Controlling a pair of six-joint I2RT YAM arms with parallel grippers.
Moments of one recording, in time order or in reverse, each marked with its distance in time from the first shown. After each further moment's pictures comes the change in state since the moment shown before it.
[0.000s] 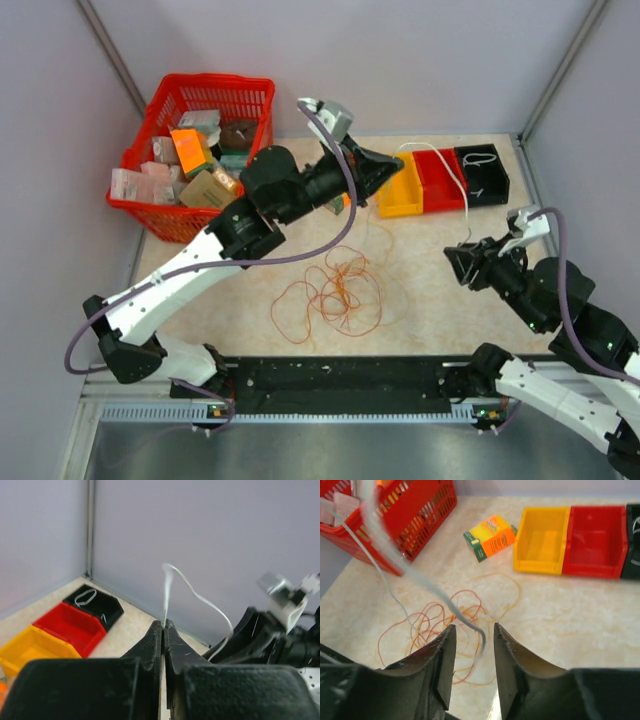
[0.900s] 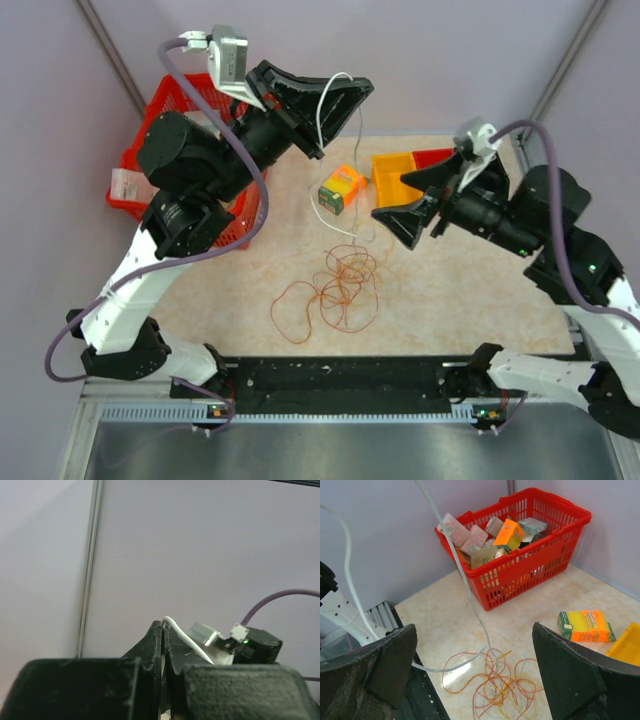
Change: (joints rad) left arm 0.006 0.047 0.564 -0.158 -0.052 -0.039; right arm 0.000 0.467 0.540 0.092 -0.502 -0.164
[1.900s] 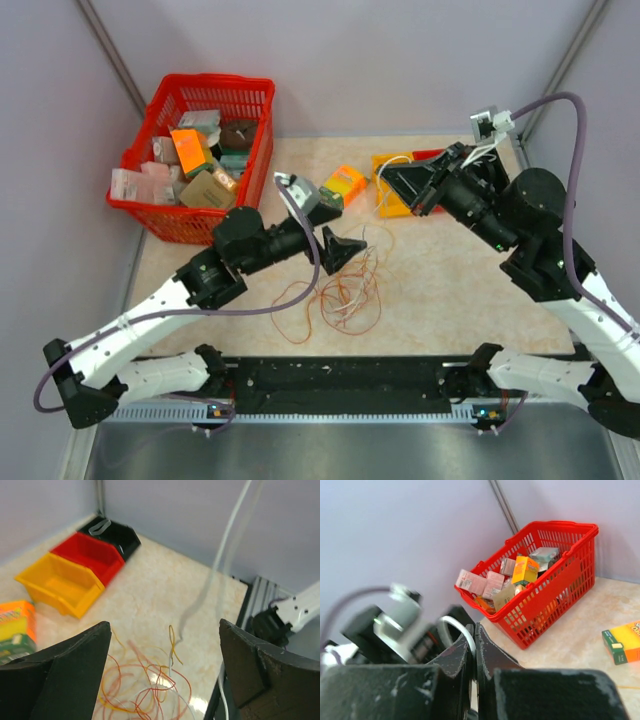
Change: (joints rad) left arm 0.043 -0.407 -0.955 0.052 0.068 0.185; right arm -0.001 0.022 -0.150 0.351 0.109 0.326
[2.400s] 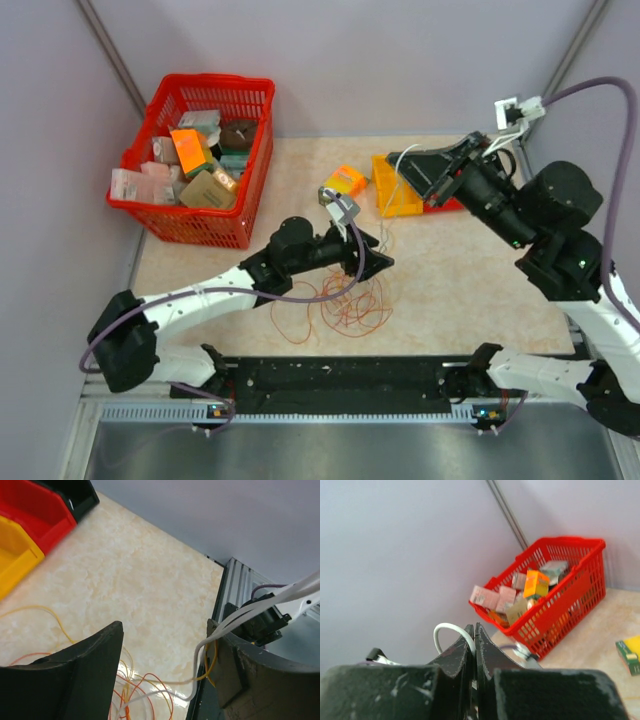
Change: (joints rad) left arm 0.000 0.270 -0.251 0.430 0.162 -0.185; right arm 0.000 0.012 0.089 -0.049 0.019 0.083
